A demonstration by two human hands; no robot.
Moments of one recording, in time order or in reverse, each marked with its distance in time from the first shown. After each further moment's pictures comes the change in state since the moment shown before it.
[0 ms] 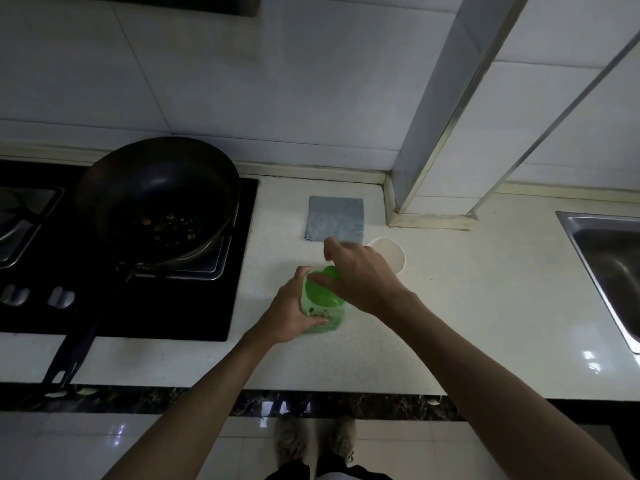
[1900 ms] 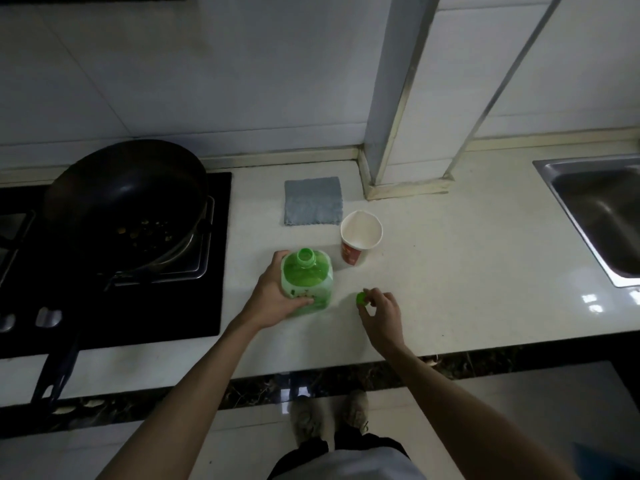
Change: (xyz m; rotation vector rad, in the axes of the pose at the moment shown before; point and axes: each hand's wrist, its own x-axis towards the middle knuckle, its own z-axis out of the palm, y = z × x) left_hand -0.001 0.000 0.004 0.026 0.060 -0.022; right_hand -0.093 0.090 0.198 0.591 0.420 0.568
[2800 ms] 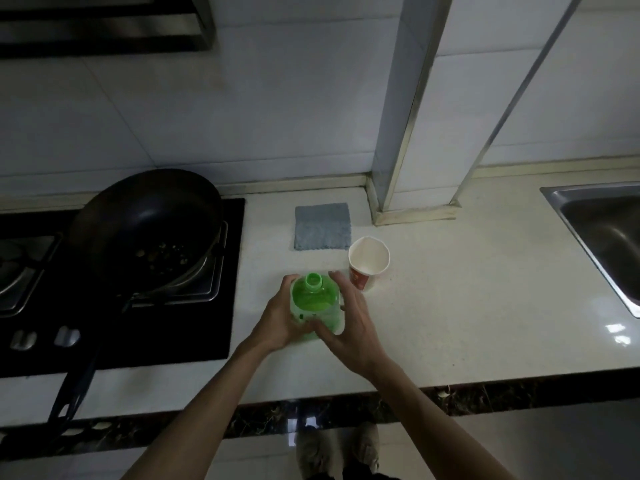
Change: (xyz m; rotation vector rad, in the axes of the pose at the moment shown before) left_hand 0.001 0.003 0.000 -0.046 -0.036 -0.029; right_hand -0.003 -0.112 -0.015 0.209 -0.155 -0.403
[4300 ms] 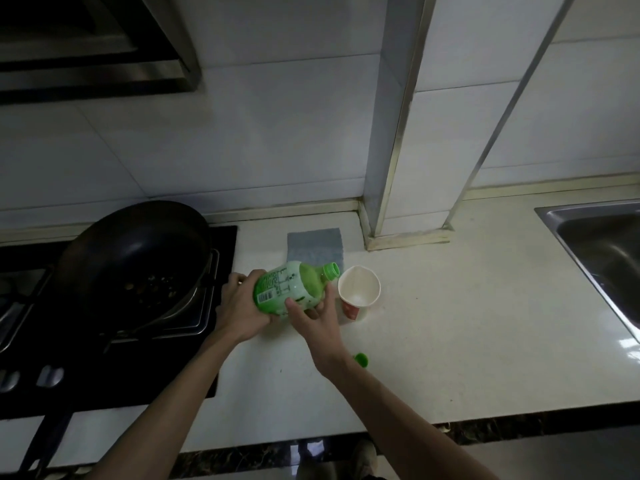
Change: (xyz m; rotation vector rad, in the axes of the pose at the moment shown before) left_hand 0.046 0.037 -0.059 0.540 0.216 -0.135; right_hand 0.070 -0.015 0.021 0.999 0.100 0.419
